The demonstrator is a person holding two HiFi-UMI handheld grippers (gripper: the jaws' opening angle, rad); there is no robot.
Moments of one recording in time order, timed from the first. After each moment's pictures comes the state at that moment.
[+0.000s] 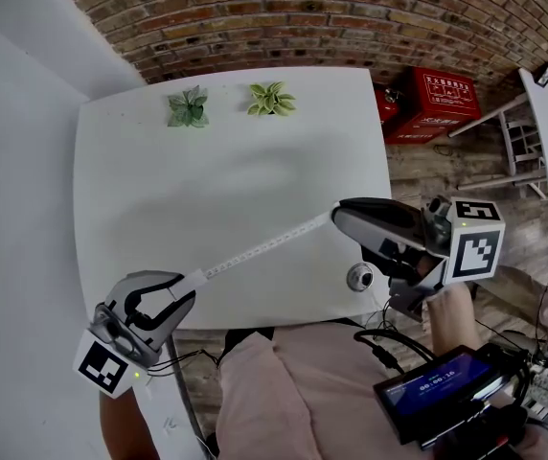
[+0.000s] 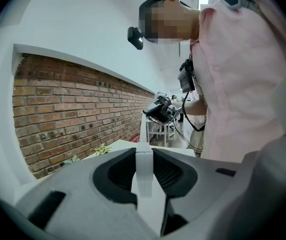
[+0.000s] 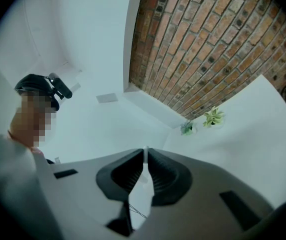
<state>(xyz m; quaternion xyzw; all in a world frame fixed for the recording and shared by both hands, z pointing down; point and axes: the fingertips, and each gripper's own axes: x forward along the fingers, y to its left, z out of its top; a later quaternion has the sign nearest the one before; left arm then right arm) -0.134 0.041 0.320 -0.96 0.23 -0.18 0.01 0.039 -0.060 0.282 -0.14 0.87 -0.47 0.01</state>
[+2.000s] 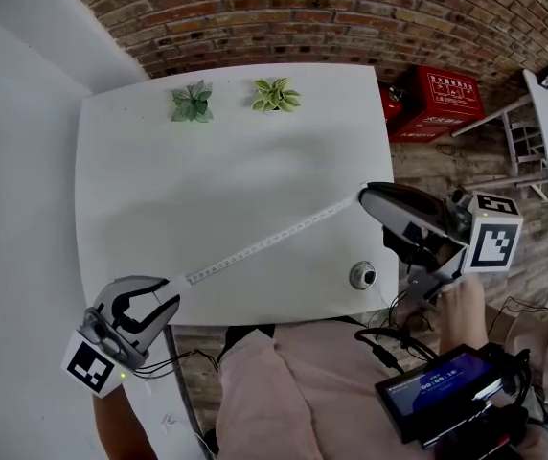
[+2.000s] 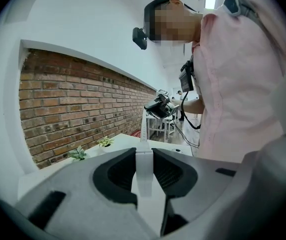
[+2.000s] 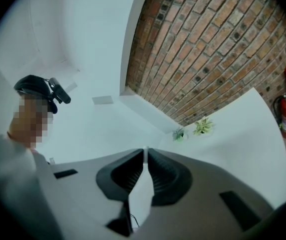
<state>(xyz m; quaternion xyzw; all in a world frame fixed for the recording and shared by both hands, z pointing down) -0.163 0.057 0.328 -0.95 0.23 -0.21 -0.02 0.068 -0.079 0.281 -0.18 0.87 -0.45 0.00</state>
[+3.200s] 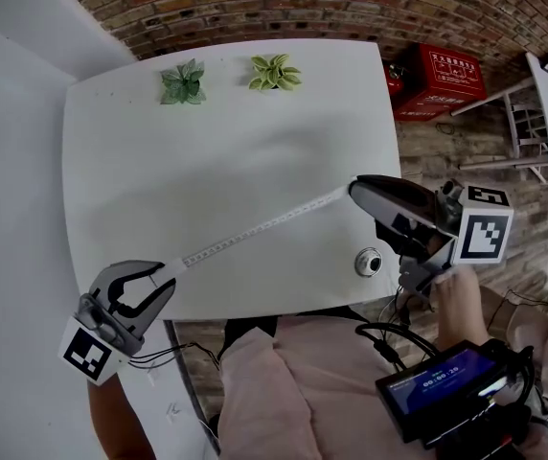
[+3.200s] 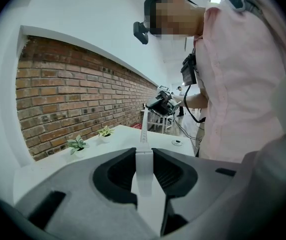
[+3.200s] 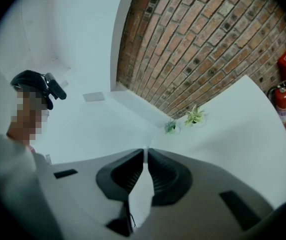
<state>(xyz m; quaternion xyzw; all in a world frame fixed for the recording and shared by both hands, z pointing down) -0.167 0.050 0.344 -0.95 0.22 -0.24 -0.05 0.062 -0.072 0.311 -0.19 0.86 -0.48 -0.02</state>
